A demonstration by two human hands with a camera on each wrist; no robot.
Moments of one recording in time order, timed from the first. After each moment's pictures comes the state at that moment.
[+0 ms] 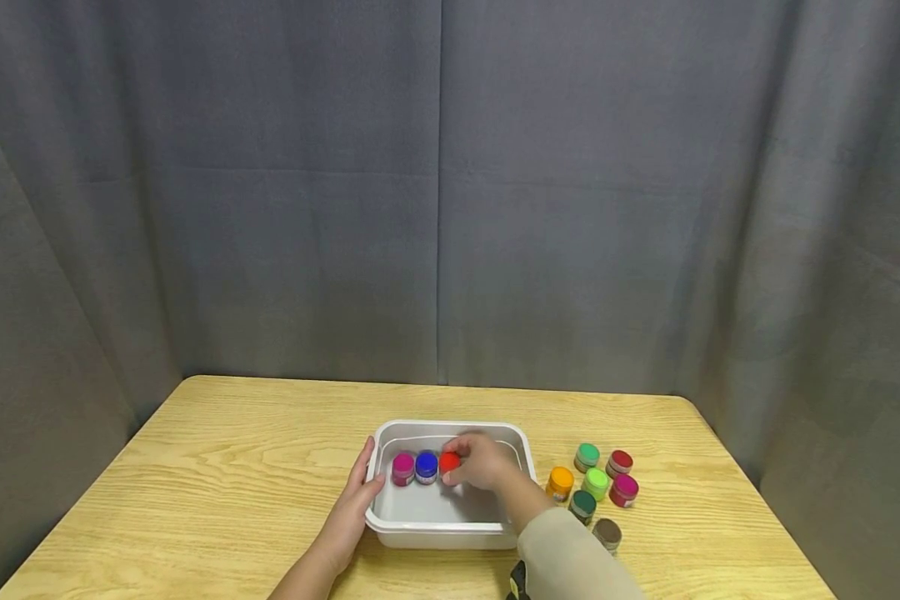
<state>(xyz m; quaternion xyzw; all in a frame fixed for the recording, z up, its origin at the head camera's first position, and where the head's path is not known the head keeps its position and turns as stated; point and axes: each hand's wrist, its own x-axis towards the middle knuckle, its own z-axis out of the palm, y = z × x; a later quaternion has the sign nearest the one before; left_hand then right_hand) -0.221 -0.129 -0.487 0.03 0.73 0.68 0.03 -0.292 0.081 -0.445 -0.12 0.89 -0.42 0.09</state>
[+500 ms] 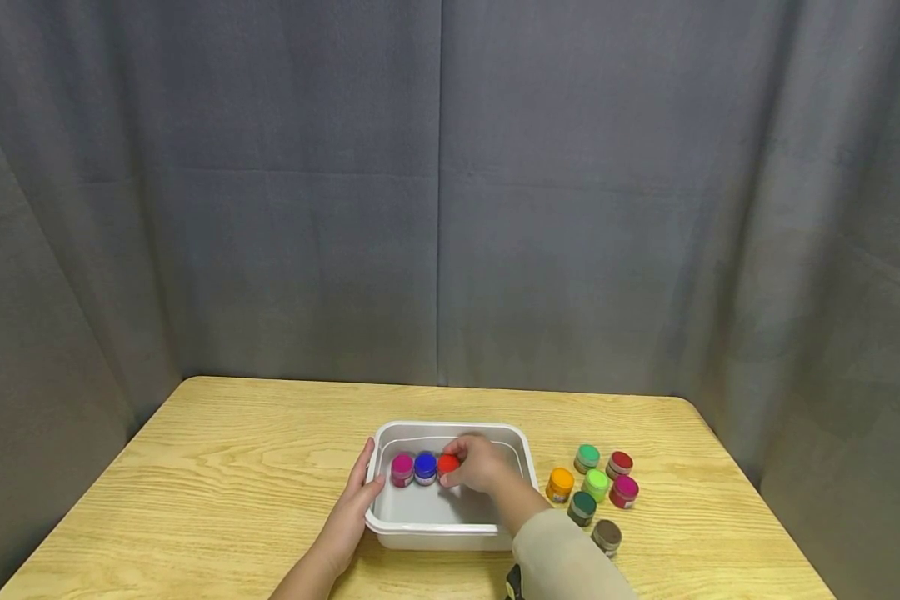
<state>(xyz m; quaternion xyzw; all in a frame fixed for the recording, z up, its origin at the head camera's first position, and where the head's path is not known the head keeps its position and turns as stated) -0.220 -0.129 -0.487 0.03 0.73 0.69 0.03 -0.291 0.073 -0.448 -0.08 0.90 -0.42 0.09</state>
